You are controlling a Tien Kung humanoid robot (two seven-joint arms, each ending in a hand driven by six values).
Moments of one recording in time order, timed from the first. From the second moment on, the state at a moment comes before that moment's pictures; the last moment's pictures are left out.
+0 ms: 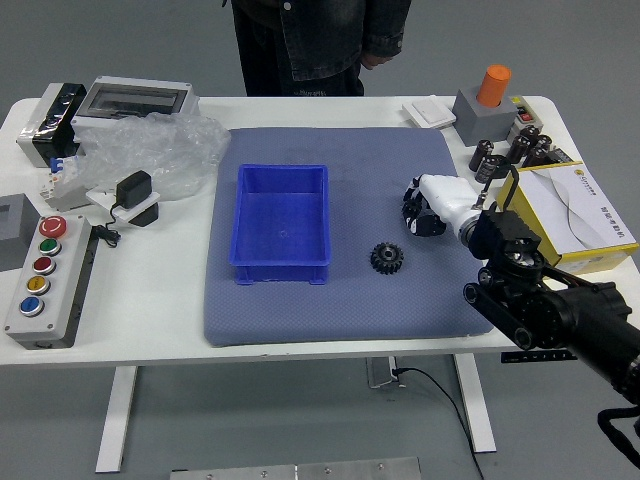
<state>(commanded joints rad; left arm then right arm) -0.06 0.07 -1.41 -0.18 1.26 -0.09 0.15 0.70 -0.19 0.67 0.77 -1.96 -0.19 -0.16</state>
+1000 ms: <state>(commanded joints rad) -0.06 0.07 -1.42 -0.18 1.26 -0.09 0.15 0.70 -0.20 0.72 0.82 -1.95 -0.13 -0.19</state>
